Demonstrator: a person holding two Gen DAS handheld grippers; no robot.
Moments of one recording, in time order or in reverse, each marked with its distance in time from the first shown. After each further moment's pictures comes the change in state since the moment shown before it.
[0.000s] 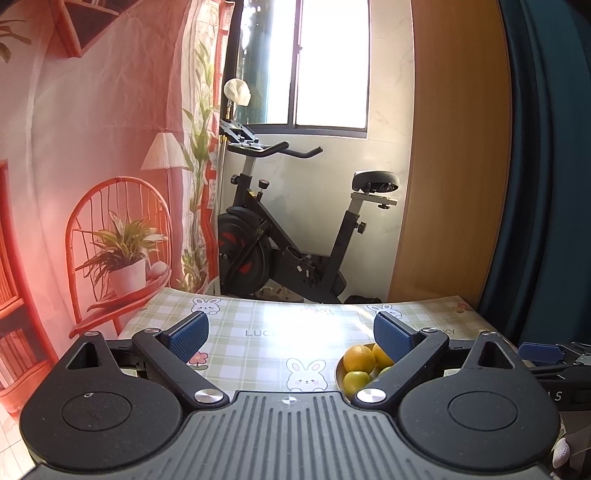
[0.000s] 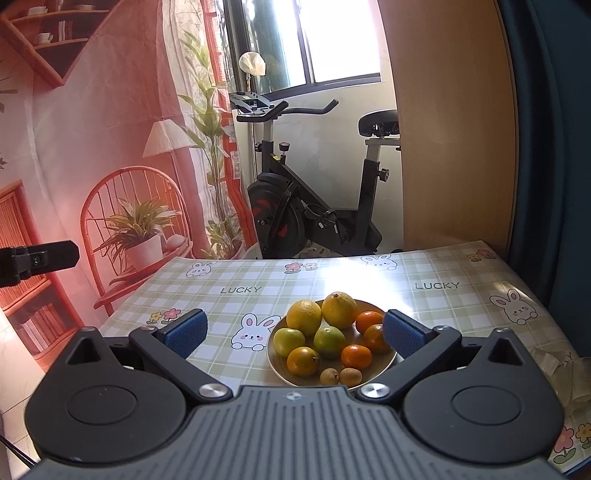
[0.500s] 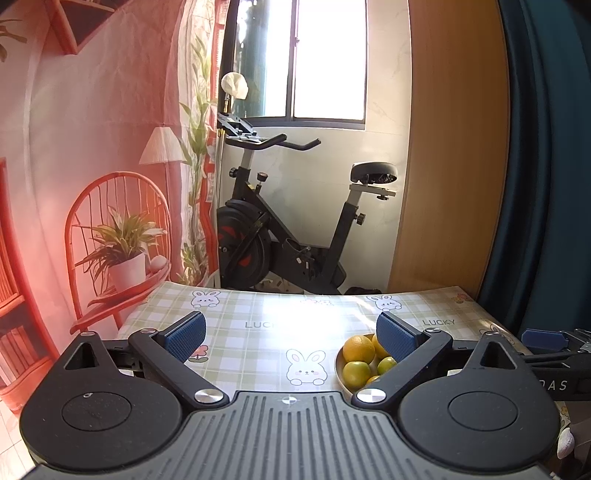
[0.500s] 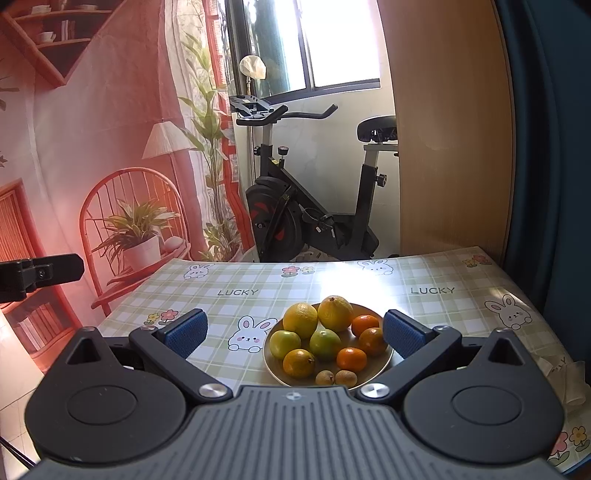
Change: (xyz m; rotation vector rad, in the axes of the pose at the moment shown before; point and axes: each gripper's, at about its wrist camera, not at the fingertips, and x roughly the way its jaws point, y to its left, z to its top) left arm 0.002 0.002 -0.002 0.011 0.025 -0.004; right arm -0.006 0.001 0.001 -0.014 -0.013 -0.010
